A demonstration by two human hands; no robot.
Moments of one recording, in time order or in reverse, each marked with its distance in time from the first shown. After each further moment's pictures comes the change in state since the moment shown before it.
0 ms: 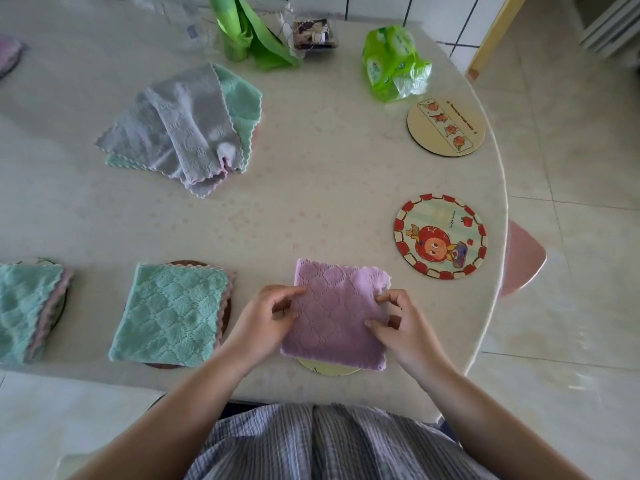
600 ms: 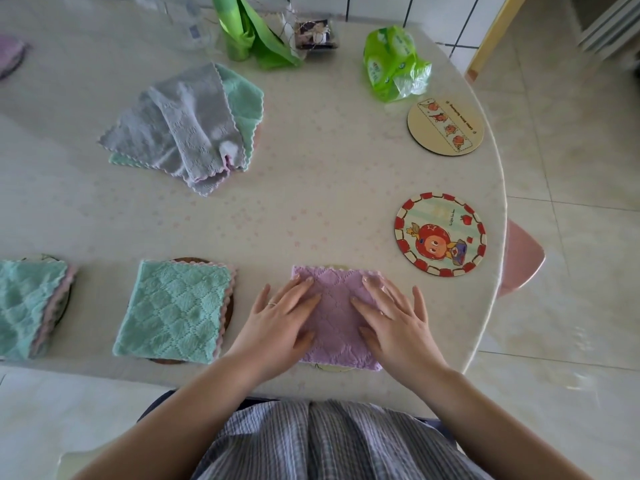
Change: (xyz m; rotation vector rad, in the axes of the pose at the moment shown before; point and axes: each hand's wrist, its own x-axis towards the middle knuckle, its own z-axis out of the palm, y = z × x) left_hand -0.008 -0.014 0.007 0.882 -0.145 0.365; right_hand -0.004 0.008 0.004 -0.936 -0.002 -0.513
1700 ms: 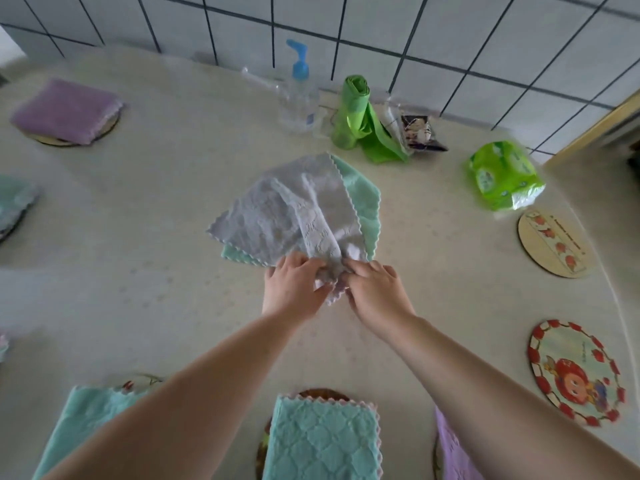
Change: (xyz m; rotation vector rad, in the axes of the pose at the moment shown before) left_hand 0.120 -0.247 -0.131 -0.199 0.242 -0.370; right_hand 0.316 -0.177 -0.017 -0.171 -0.015 -0.036
